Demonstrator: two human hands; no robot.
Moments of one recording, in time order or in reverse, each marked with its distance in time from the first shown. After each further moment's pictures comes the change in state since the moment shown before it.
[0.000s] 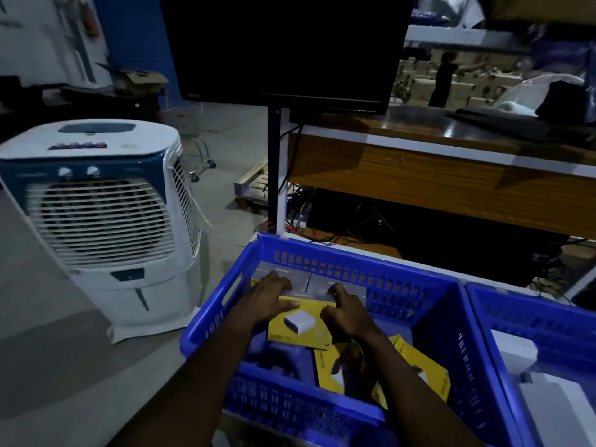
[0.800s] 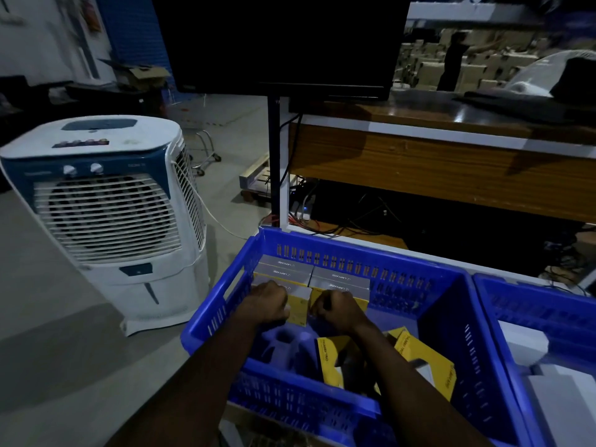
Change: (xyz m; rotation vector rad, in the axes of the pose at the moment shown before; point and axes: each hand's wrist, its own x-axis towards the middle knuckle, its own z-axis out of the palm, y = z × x) left_hand -0.009 0.014 0.005 0.335 -0.191 -0.110; right_hand 0.018 0.005 0.022 -0.056 -0.075 -0.084
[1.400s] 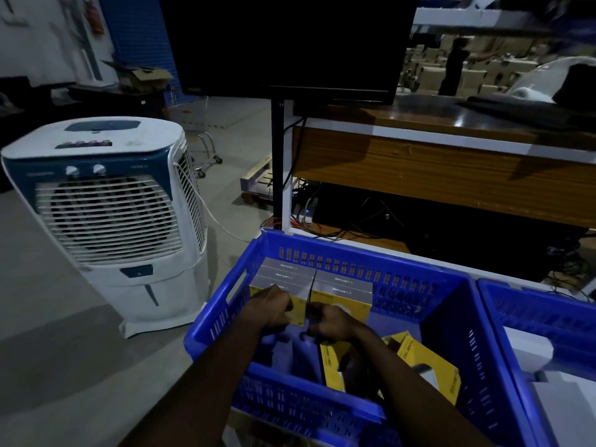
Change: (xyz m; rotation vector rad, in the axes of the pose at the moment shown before) left_hand -0.005 0.004 -0.005 0.007 -0.073 0.034; right_hand 0.007 -0.008 0.014 0.038 -0.351 0.048
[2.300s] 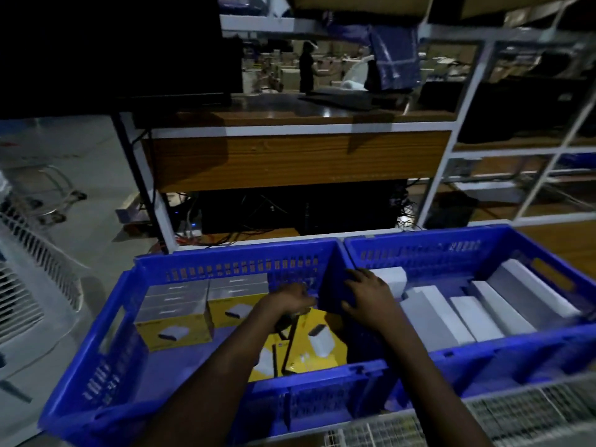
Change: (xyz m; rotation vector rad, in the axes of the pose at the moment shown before) left_hand 0.050 0.220 0.006 -0.215 -0.248 0.316; right_hand -0.225 0.098 -0.079 -0.539 0.609 0.375
